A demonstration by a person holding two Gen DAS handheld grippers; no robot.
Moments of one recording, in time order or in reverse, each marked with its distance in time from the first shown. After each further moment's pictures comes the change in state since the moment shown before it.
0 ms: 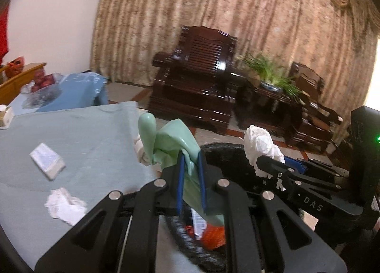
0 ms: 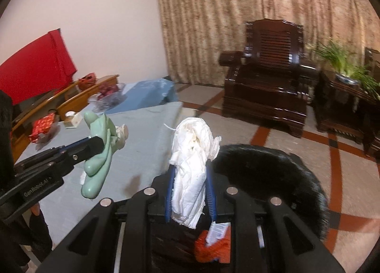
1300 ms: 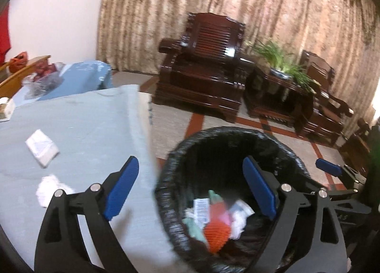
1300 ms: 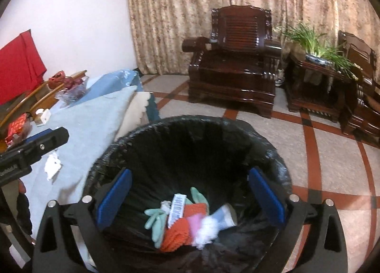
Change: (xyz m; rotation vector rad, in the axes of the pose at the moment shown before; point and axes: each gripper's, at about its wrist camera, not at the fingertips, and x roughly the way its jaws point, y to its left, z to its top) left arm 0.030 0.007 -0.023 -0.013 0.062 0.094; right arm 0.003 -0.059 -0.039 0.065 0.051 -0.142
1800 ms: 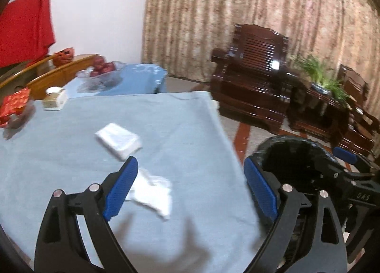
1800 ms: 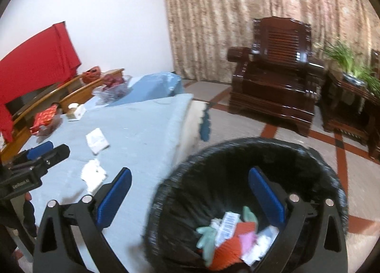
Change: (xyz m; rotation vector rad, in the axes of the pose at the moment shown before) left arm -0.075 0.109 -0.007 -0.084 -0.053 0.249; right arm 0.015 0.110 0.020 -0.109 -0.039 0.189
